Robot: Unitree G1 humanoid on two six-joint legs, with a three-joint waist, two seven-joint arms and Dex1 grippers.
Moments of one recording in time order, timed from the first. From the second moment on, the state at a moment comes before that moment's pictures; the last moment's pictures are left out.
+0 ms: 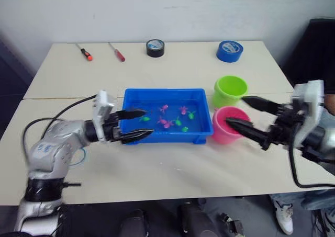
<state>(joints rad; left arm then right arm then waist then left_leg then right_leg) -0.23 0.67 0.27 -0.27 -0.64 0.72 -0.93 -0.23 -0.90 -0.31 -0.60 1.06 0.76 0.64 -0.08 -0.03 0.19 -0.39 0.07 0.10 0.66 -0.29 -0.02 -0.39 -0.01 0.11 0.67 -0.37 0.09</state>
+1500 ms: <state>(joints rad) -0.72 0.90 -0.19 0.70 0.01 0.54 -0.92 -0.23 -0.73 -0.02 -0.68 0.75 0.68 0.70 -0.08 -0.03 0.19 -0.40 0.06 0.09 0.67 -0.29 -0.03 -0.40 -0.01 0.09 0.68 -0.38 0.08</state>
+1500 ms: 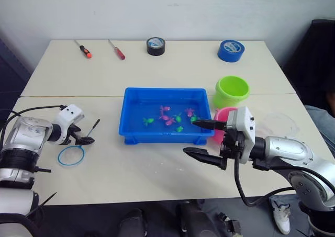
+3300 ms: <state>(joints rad) -0.86 0.71 -0.24 0.10 -0.17 0.23 -1.43 -0.78 -0.79 0.28 -0.43 0.57 0.81 0.93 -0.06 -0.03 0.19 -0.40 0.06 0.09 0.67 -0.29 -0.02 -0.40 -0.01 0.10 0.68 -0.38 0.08</state>
